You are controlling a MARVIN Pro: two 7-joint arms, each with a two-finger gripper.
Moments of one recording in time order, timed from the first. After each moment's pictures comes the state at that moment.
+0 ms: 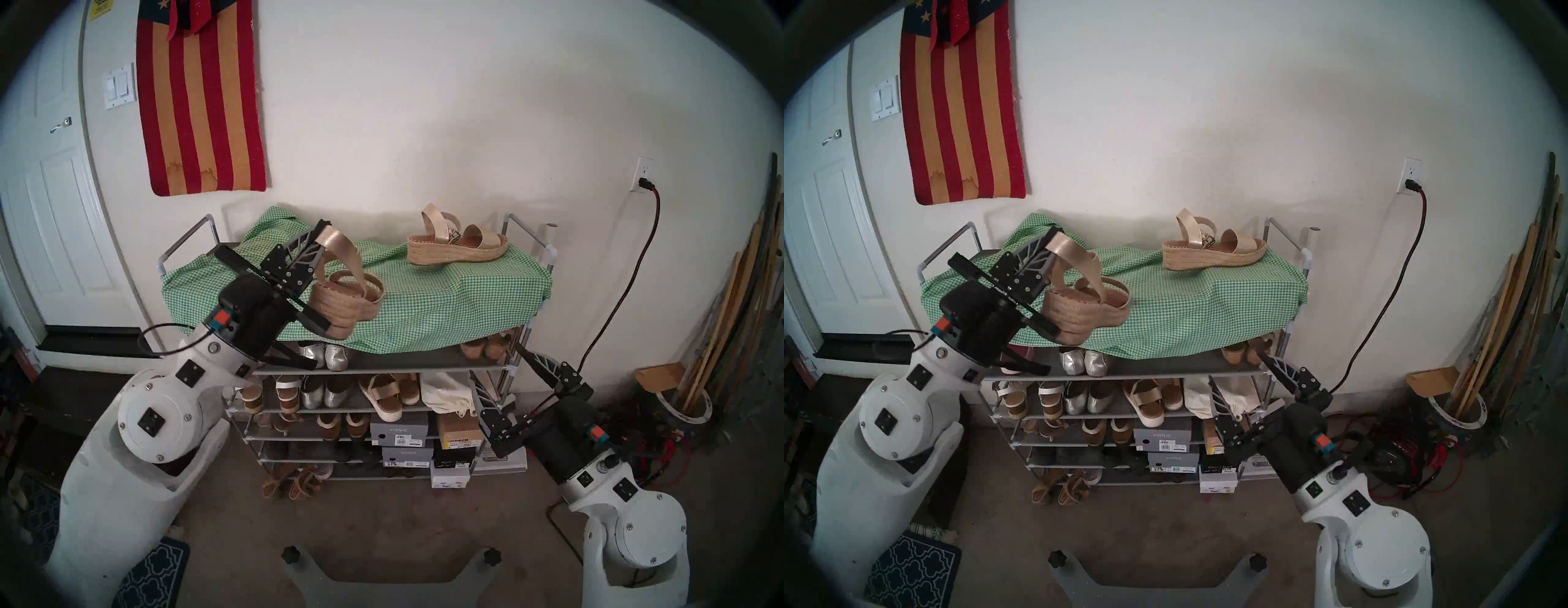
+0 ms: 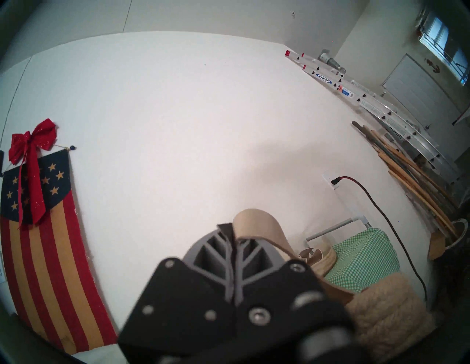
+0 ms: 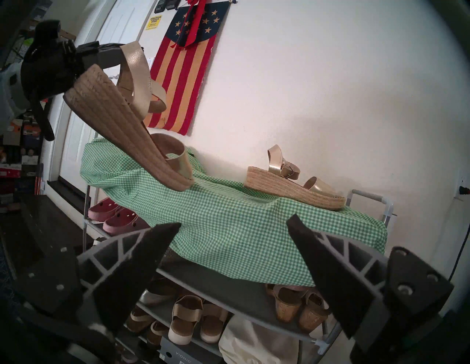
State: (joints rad) left arm 1.75 -0.92 -1.52 -2.29 -0.15 -0.18 -0.07; right arm -2.21 -1.67 1.75 -2.37 -0.13 -0.13 0.63
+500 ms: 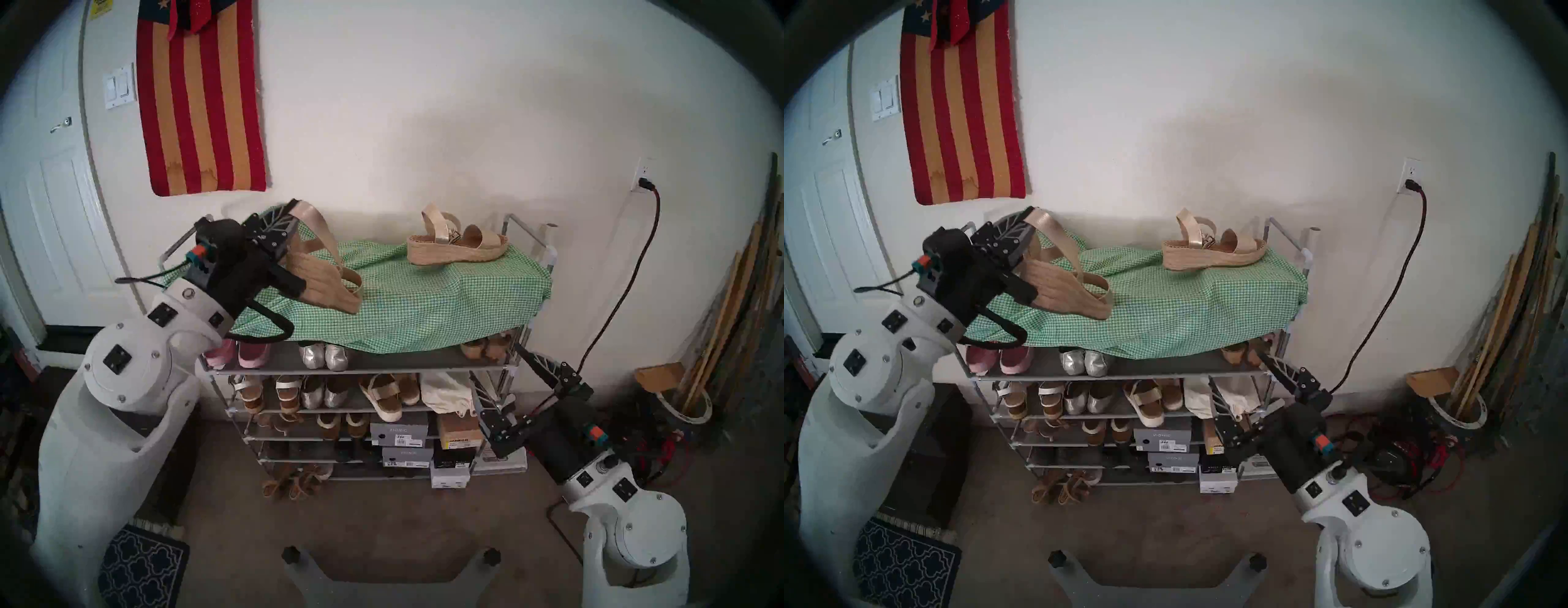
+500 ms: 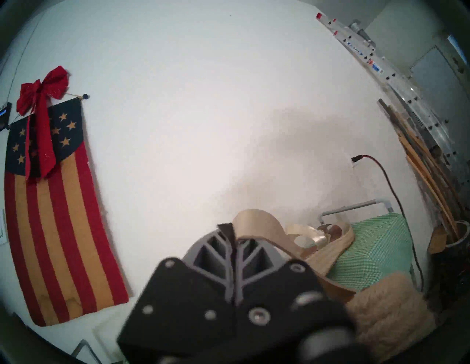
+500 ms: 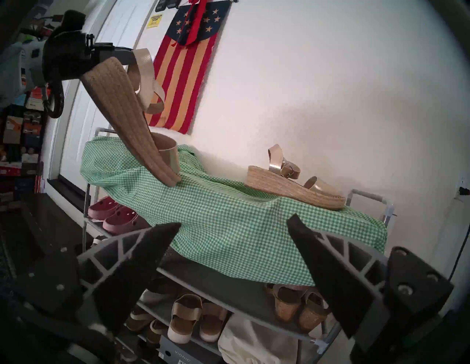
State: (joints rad) left arm 1.62 -0.90 -1.62 -2.29 -0.32 0.13 -0.06; right arm -2.21 -1.67 1.75 -2.37 -0.14 -0.13 0.63
